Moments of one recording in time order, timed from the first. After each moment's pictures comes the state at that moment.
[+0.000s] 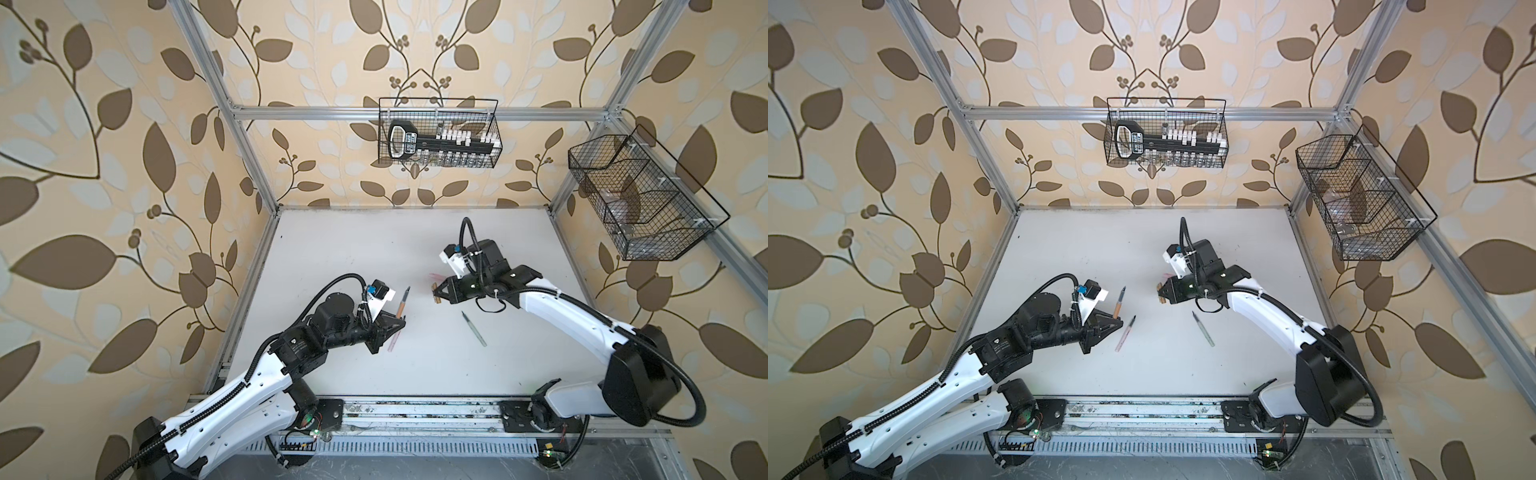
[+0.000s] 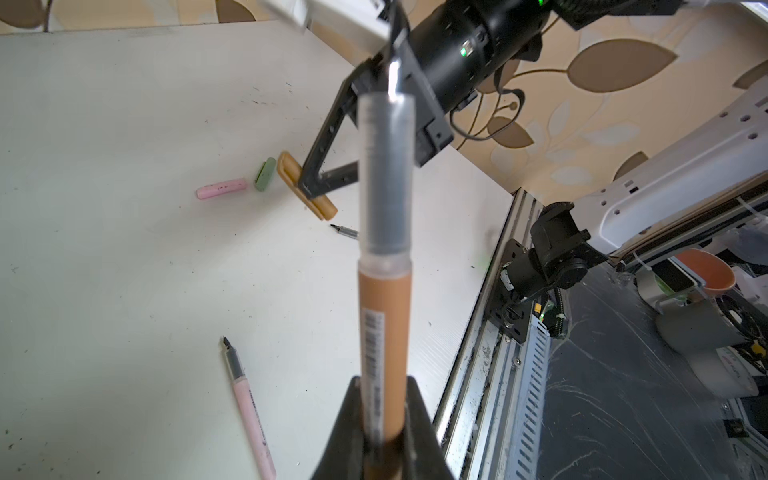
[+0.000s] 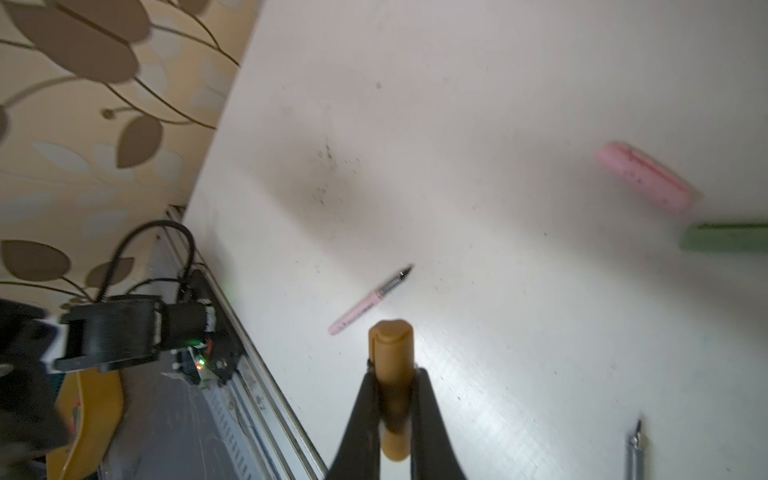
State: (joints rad) left arm -0.75 0.75 0.61 -0.27 0.39 -0.26; right arm 0.49 1.35 1.01 -0.43 -0.48 0.31
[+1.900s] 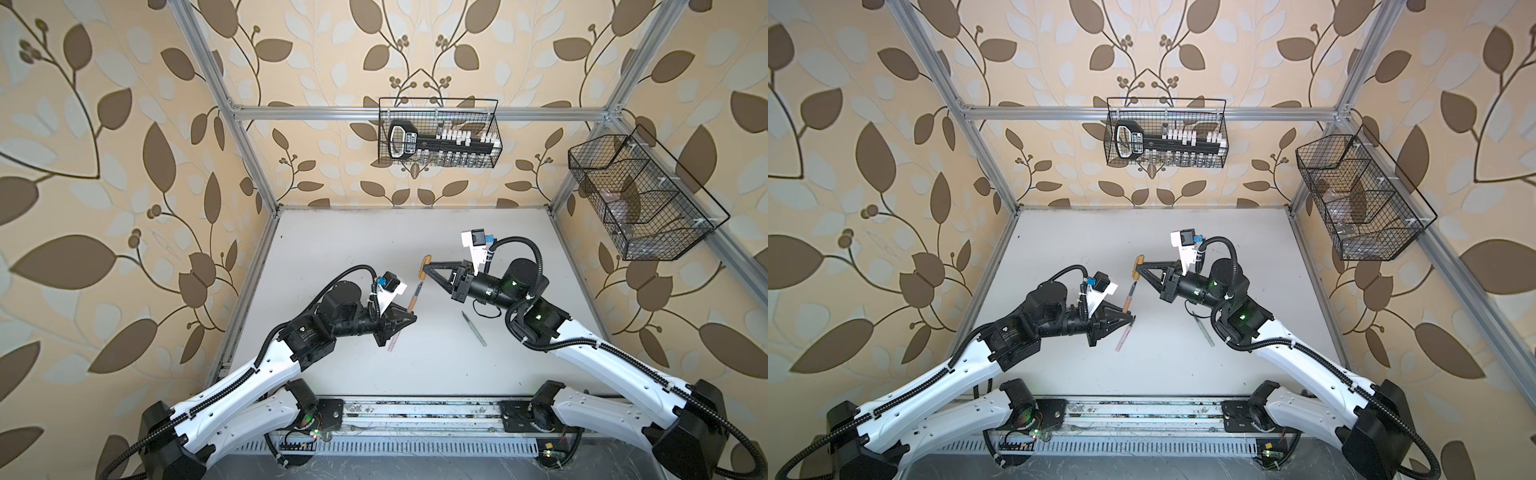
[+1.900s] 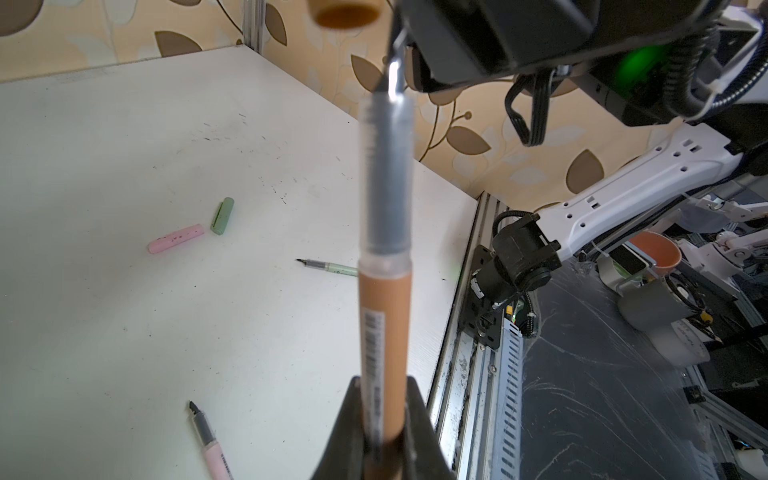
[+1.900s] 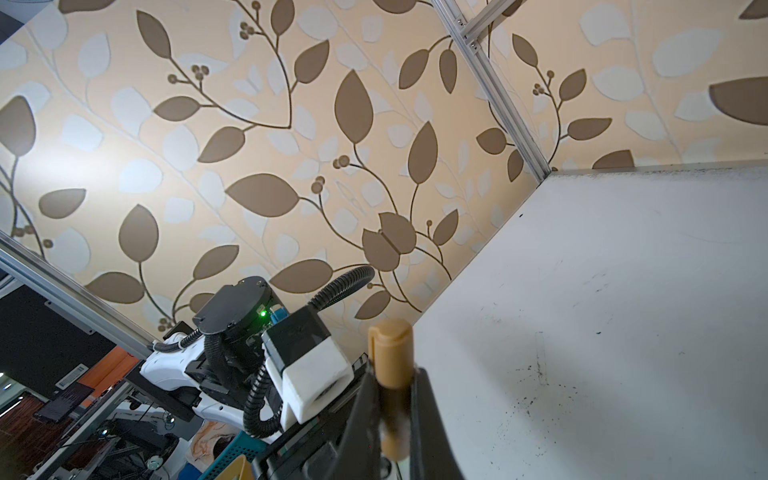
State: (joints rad) left arm -0.75 0.86 0.70 -0.22 0.49 -0.21; right arm 0.68 1.06 0.79 0.33 -0.44 0.70
